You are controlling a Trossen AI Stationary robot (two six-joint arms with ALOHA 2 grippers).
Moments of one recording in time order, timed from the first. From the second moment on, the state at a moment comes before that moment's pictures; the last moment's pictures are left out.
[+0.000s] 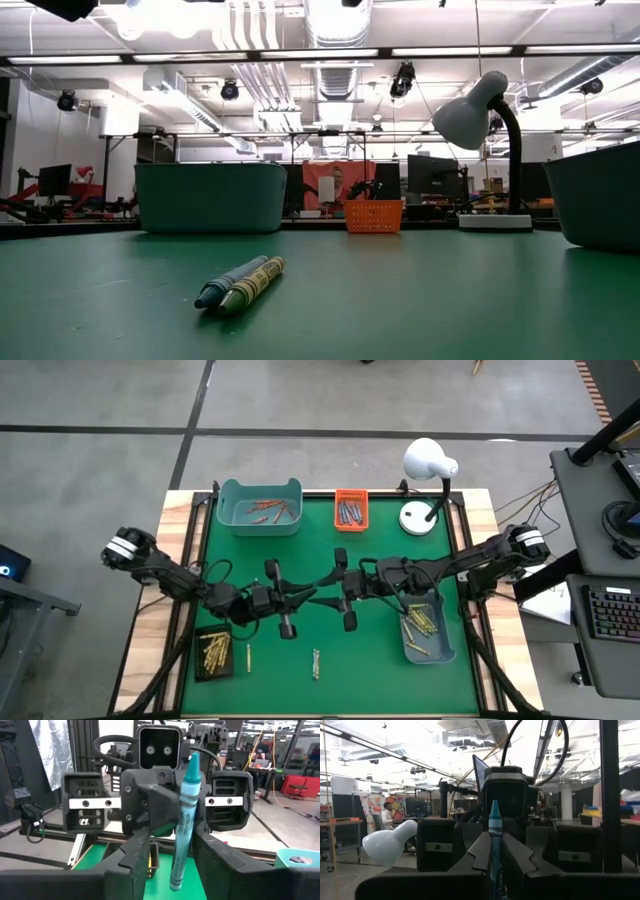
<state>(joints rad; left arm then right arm) -0.43 1.53 0.72 1.26 -0.63 0.29 0.20 1.57 1.06 0.53 0.05 -0.08</state>
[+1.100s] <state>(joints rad) -0.50 1.33 0.72 0.96 -0.91 0.25 0.03 1.55 1.07 0.13 0.56 0.04</state>
